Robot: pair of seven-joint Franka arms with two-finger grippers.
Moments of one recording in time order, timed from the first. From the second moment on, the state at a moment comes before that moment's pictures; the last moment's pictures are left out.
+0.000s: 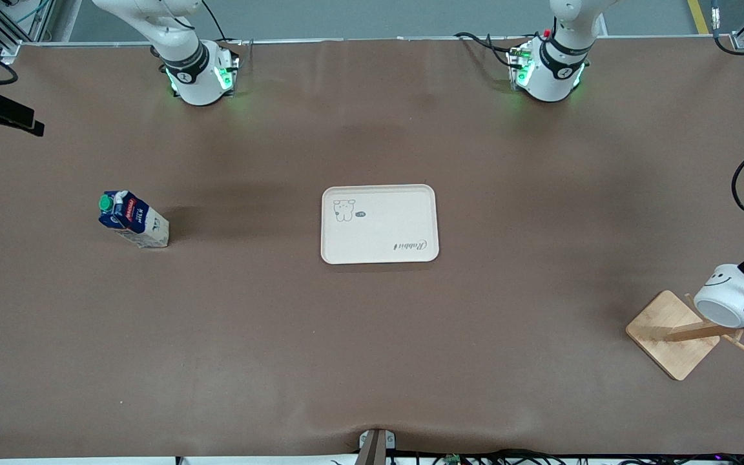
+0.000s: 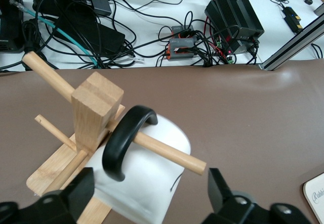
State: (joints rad) left arm 0.53 0.29 -0.12 -1.75 -0.81 2.20 1.07; right arm -0.08 0.01 0.00 -1.46 0.02 1.24 0.00
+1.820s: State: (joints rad) left arm 0.60 0.29 -0.14 -1.77 -0.86 2.10 1.13; right arm -0.14 0.14 0.00 -1.86 -0.02 1.73 -0.06
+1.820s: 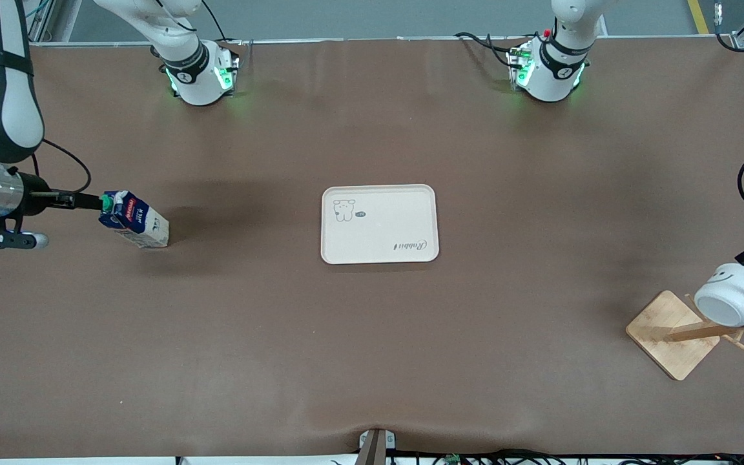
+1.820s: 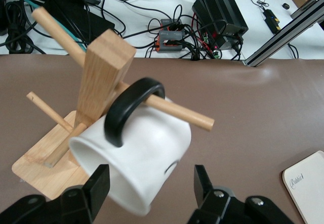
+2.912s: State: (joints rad) left arm 0.56 0.33 -0.14 -1.73 -0.89 2.14 1.13; right arm -0.14 0.05 0.00 -2.11 0.01 1.95 -0.11
